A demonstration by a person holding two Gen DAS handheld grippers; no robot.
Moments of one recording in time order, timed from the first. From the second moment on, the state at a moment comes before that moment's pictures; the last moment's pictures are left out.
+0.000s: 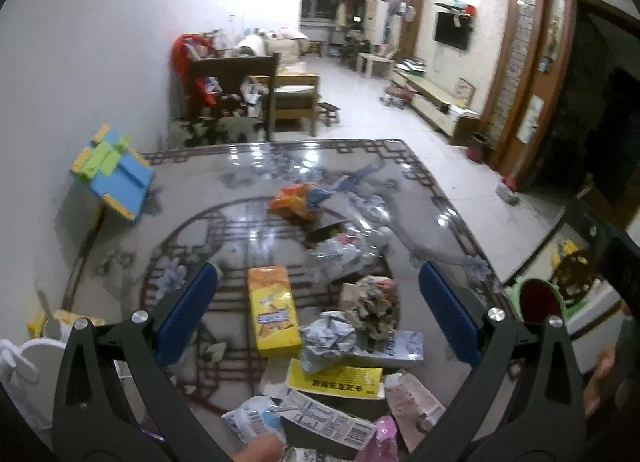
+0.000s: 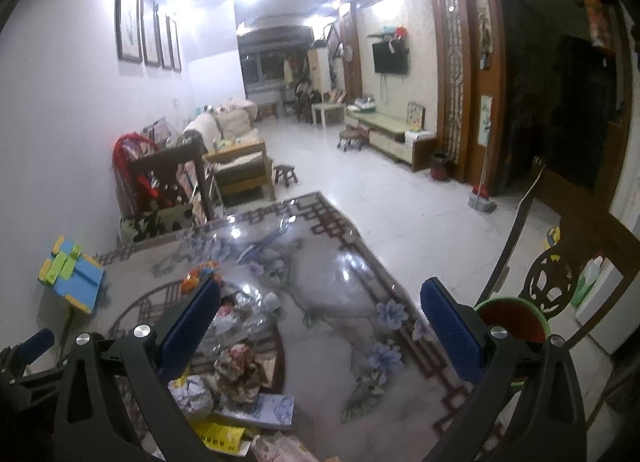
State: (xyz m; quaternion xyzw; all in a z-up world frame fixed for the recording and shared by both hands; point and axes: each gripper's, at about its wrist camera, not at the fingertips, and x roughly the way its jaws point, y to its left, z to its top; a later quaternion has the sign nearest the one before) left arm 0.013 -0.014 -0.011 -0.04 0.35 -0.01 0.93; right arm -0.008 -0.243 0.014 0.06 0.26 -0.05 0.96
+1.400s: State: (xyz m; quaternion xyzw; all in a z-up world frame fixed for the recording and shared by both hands) left arm 0.002 -0.005 -0.006 -0.08 0.32 -0.01 0.94; right arm -0.022 -0.231 0.025 0.05 0.24 0.01 0.97
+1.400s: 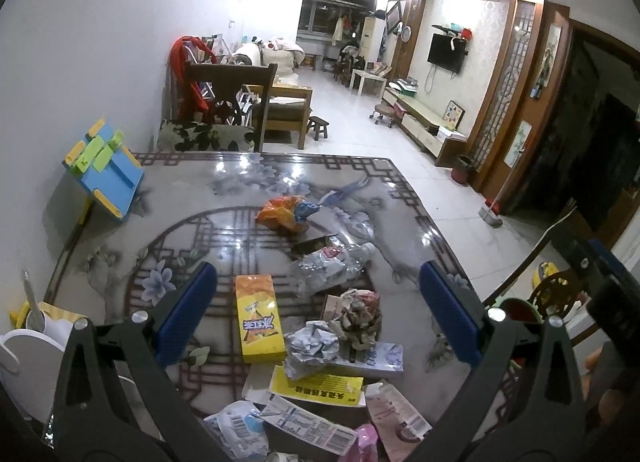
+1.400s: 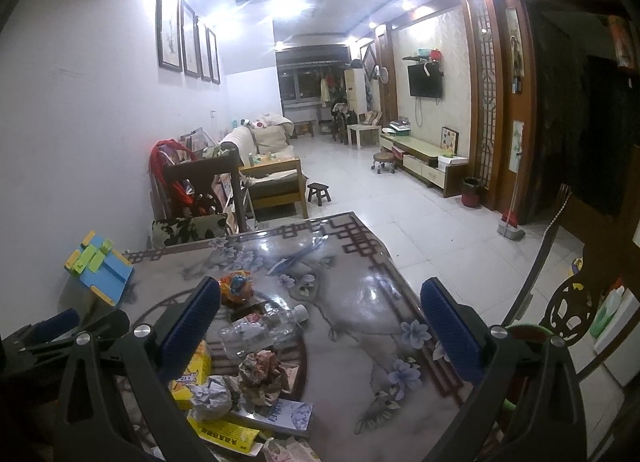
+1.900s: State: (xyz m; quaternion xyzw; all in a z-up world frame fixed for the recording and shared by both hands) left arm 0.005 -0.002 -0.007 -0.08 0.34 -0.01 0.94; right arm -0.020 -0.238 0.021 0.06 0.24 0.01 0.97
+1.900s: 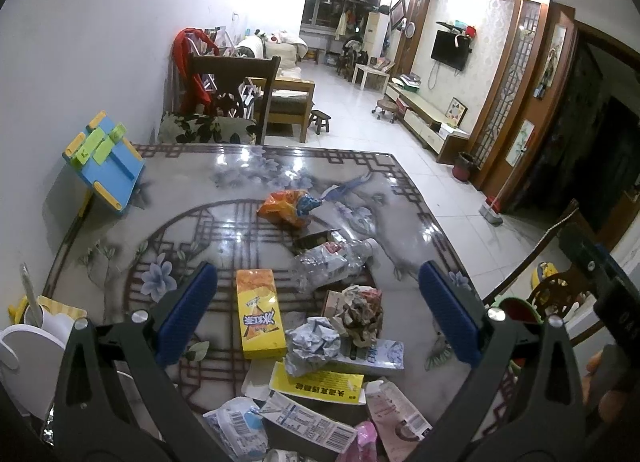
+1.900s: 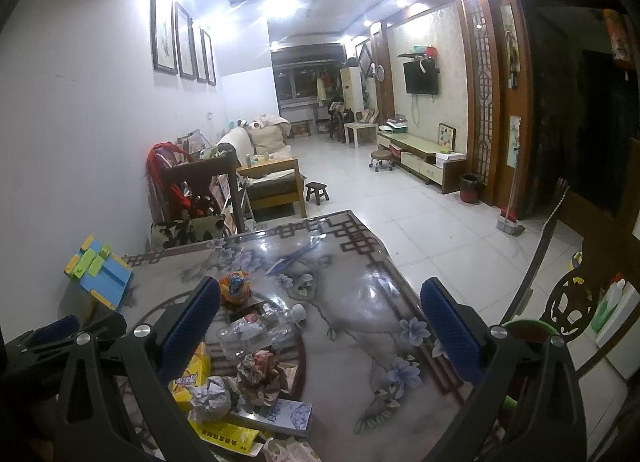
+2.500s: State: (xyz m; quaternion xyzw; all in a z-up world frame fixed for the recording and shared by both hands) left arm 0.028 0.045 -0.039 -0.11 0.37 0.05 0.92; right arm 0.025 -0.226 -0.026 0.05 0.33 0.07 0.94
